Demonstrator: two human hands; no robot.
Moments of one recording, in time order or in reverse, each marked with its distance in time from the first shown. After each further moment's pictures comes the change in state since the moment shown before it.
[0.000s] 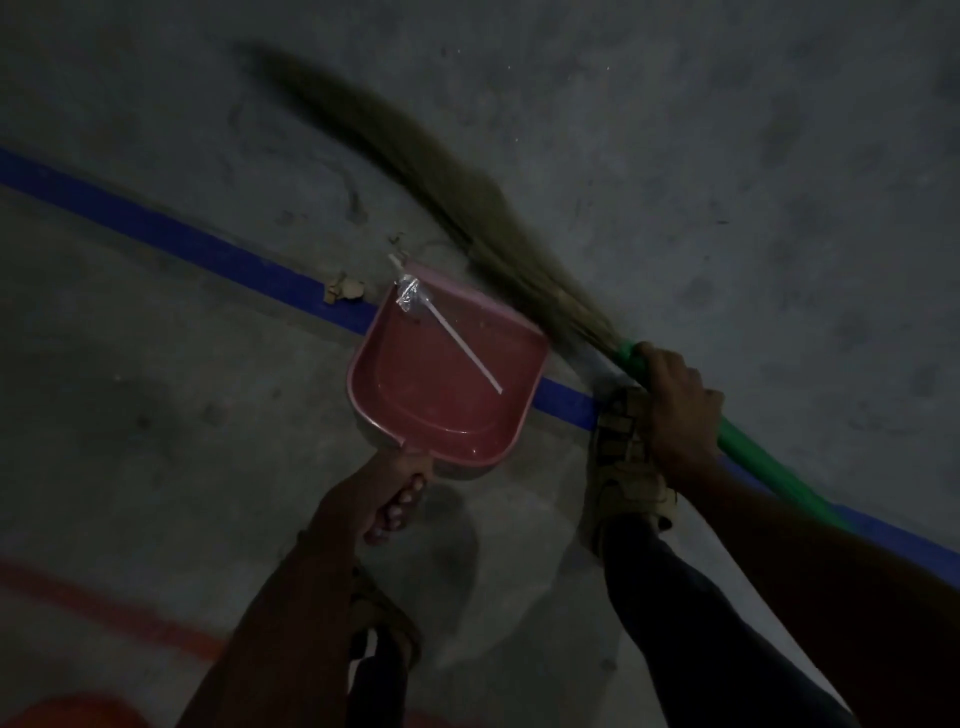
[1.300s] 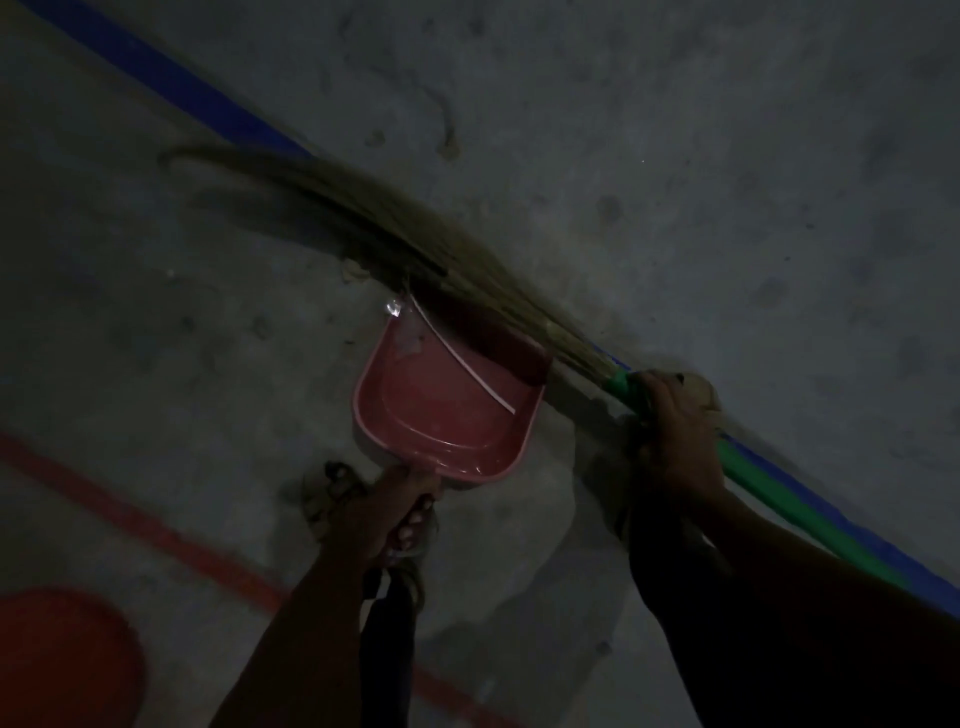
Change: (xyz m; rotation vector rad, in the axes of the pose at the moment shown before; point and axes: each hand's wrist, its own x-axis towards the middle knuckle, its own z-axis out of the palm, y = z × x) left_hand -0.011 -0.116 -0.012 -0.235 0.026 0.081; right_hand -0.058 -0.048 0.023 0.140 -0.068 -0.215
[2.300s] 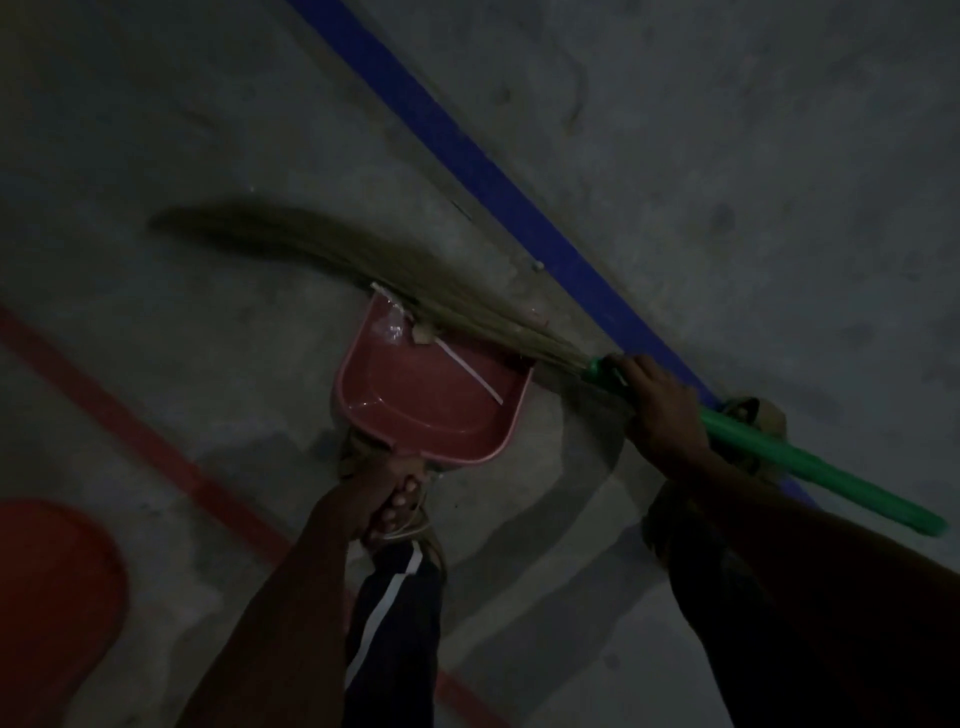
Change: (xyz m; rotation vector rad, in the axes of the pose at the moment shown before) left_hand 0.024 -0.057 -0.087 -0.181 -0.045 -0.025; right_hand 0.049 -0.062 0.063 -0.269 -0.186 -0.305
